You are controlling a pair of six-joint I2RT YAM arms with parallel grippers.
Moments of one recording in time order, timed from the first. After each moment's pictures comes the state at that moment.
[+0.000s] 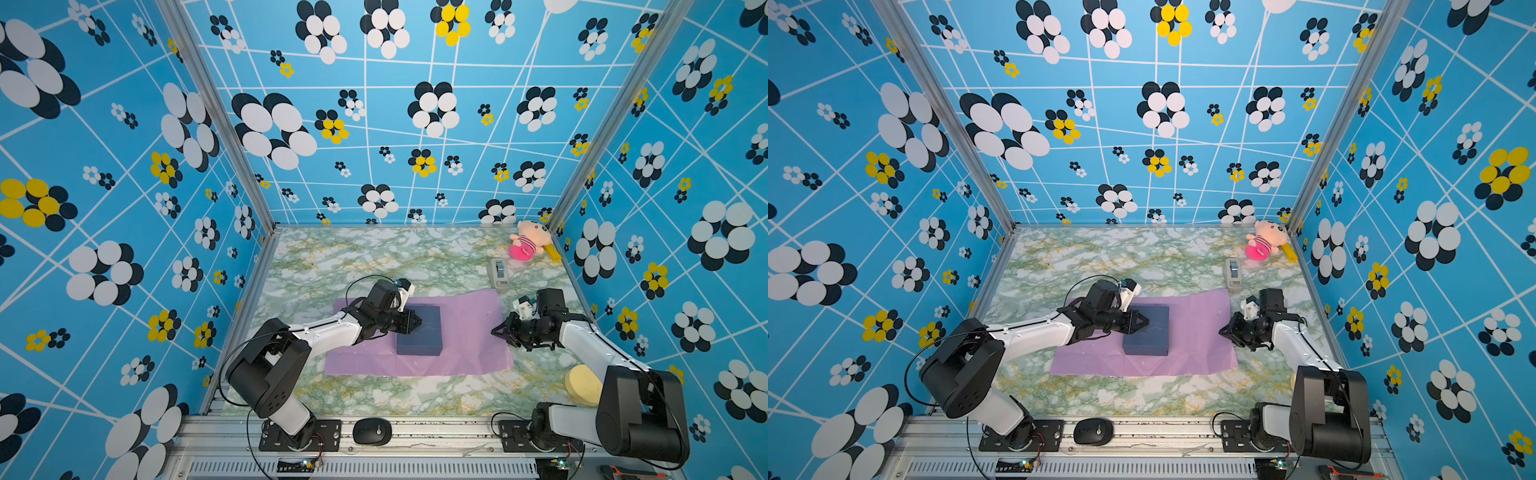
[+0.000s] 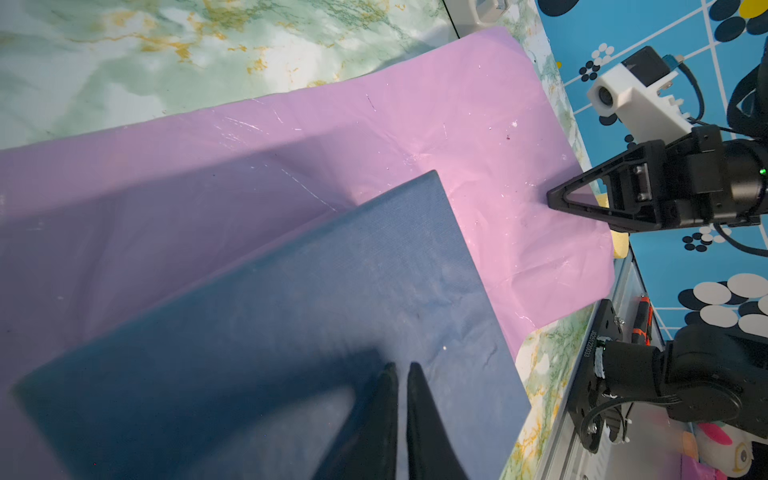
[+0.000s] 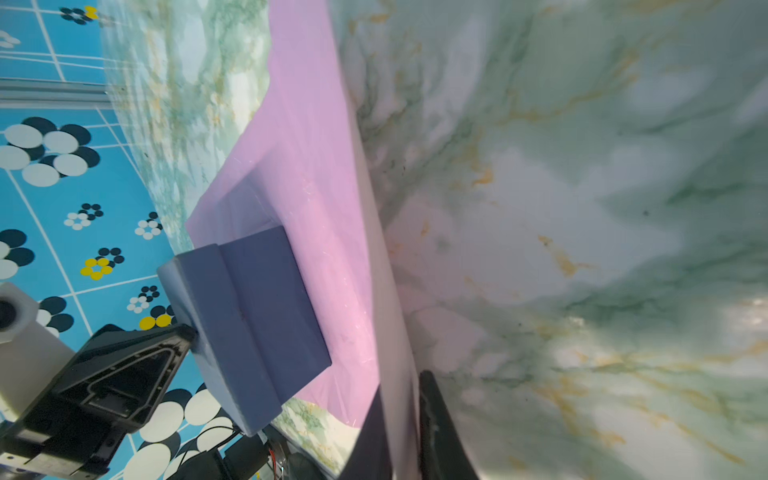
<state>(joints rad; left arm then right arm) -0.66 1.60 0.81 0.06 0.46 -0.50 -0.08 1.30 0.65 -0.59 -0.58 0.41</state>
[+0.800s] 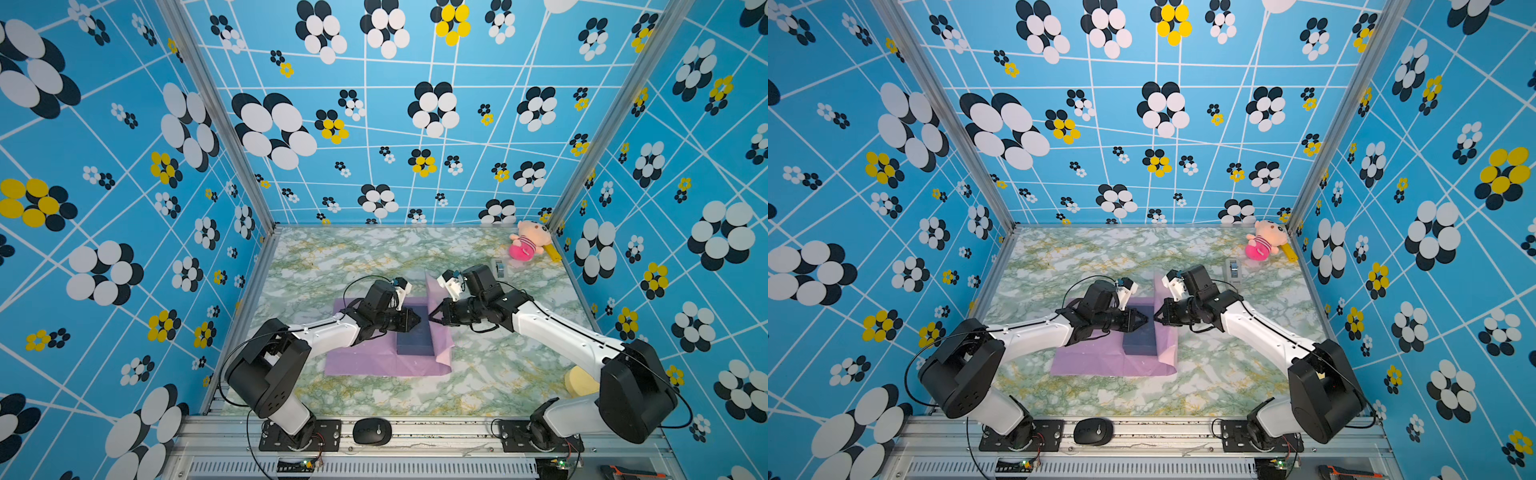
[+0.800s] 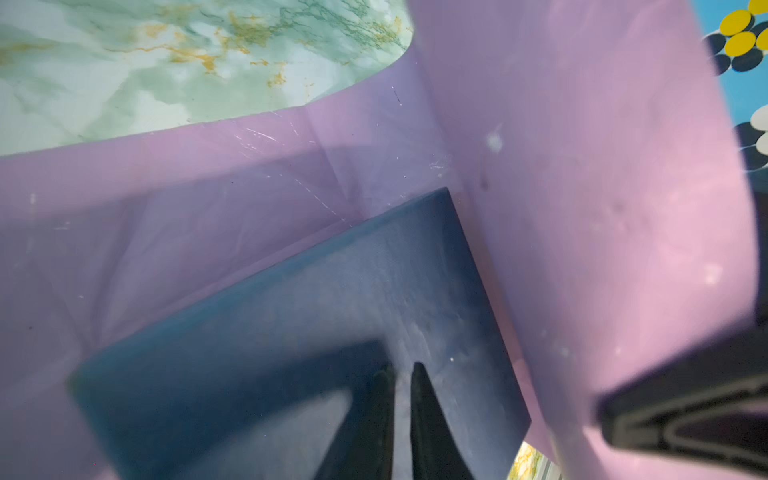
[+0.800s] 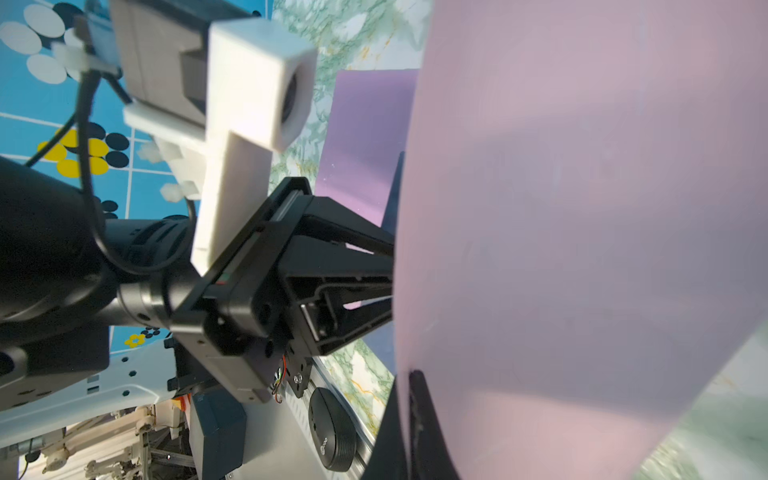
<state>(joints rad) -0.64 1.58 0.78 0.12 0.45 -0.56 0.58 1.45 0.96 -0.39 -0.53 0.51</state>
